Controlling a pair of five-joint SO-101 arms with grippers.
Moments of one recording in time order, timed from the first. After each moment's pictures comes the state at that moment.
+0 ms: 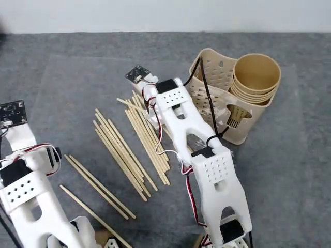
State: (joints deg) left arm -36.7 -42.6 52.2 64.8 -5.7; right arm -27.3 50.1 -38.2 78.2 20.1
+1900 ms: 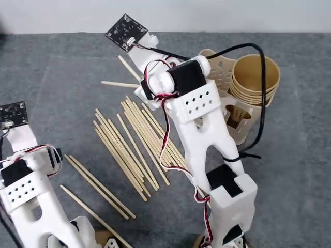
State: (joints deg) left arm -36.7 -42.6 52.9 64.8 -5.7; right arm -32.0 18.5 -52.5 100.6 20.6
